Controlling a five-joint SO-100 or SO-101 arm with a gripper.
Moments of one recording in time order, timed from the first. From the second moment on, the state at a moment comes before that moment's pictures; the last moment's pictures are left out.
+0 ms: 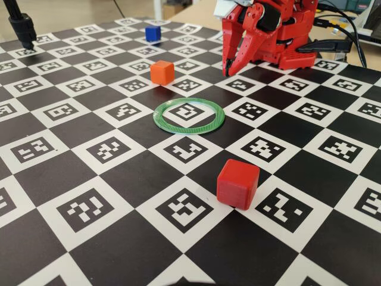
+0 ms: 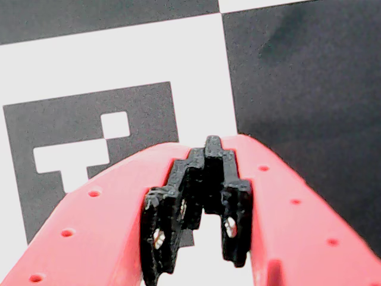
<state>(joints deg) 1.6 189.6 179.4 74.0 -82.1</state>
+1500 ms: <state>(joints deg) -11.7 131.8 114.7 91.5 -40.2</state>
